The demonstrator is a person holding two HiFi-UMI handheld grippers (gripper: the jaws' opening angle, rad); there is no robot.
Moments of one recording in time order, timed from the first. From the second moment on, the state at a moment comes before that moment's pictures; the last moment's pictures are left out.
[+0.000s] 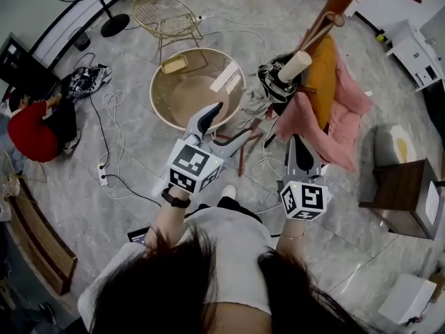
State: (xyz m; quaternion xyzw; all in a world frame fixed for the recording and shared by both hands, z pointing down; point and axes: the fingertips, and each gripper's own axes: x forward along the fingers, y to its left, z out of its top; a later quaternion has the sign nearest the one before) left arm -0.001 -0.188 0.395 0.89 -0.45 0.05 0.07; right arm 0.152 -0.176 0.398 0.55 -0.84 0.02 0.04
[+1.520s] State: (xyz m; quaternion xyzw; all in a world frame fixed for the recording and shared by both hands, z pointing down) left arm 0.054 -0.276 0.395 0.93 -0.37 0.05 0.02; right arm 0.195 -0.229 0.406 0.58 -0.81 0.04 0.05
